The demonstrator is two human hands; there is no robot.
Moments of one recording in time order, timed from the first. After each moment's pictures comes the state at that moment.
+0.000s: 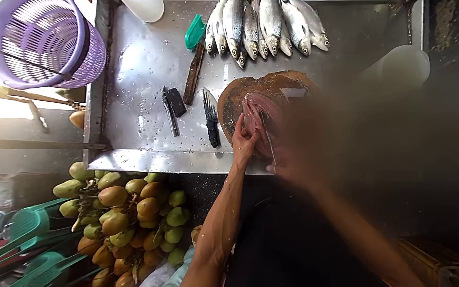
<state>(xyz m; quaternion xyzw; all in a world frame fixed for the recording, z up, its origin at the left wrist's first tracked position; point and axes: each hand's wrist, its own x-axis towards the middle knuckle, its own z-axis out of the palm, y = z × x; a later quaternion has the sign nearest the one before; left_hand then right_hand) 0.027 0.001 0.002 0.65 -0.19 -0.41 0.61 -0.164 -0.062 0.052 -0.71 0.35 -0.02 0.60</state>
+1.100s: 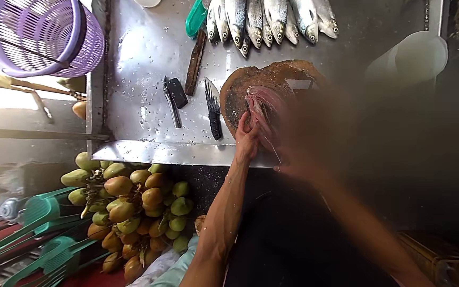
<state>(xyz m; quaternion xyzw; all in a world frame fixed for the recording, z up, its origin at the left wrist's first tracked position) 0.019 0.004 0.008 0.56 -0.01 -0.49 0.67 -0.174 -0.068 0.037 -0.83 0.29 0.12 0.47</state>
